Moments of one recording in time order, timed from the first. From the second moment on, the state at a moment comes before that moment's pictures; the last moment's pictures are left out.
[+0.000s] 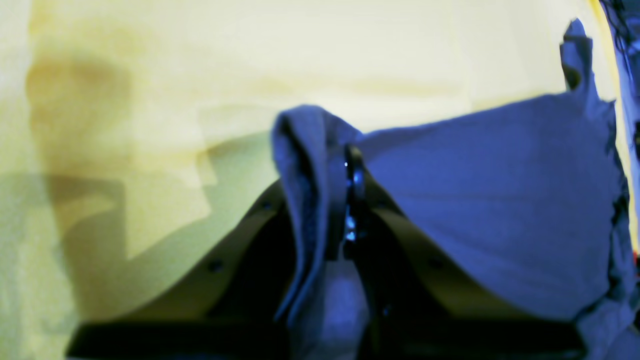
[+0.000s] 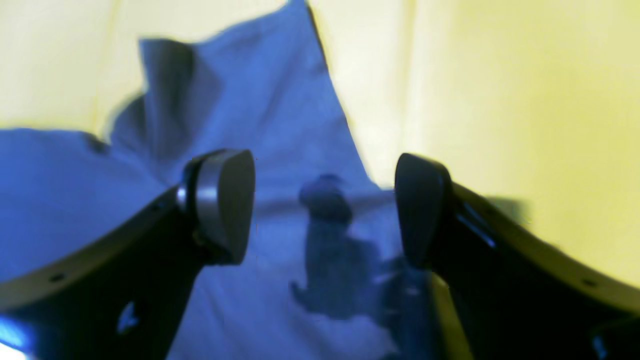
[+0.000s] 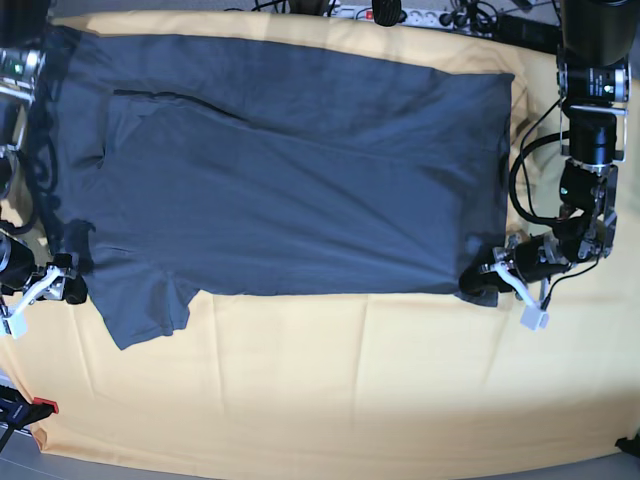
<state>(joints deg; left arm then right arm) -26.4 -30.7 9.3 49.0 -63.1 -31.4 45.4 22.5 33.9 13.4 60.9 41.9 29.6 -54.8</state>
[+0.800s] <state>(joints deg) -26.4 -30.7 9.3 49.0 -63.1 -31.6 45.4 33.2 29.2 13.6 38.8 37.7 36.9 -54.5</state>
